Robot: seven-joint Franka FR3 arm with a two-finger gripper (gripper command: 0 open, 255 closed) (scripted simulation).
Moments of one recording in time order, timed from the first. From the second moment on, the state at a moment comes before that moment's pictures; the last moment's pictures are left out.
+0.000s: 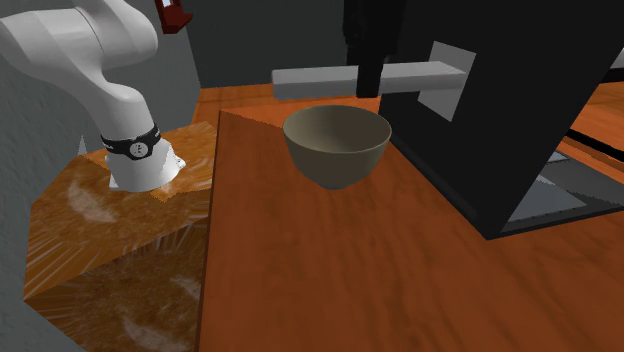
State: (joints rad) arm 0.25 0.02 0.15 -1.87 -0.02 1.90 -0.55
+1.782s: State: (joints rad) arm 0.28 -0.07 0.19 -2.16 0.00 2.10 -0.49
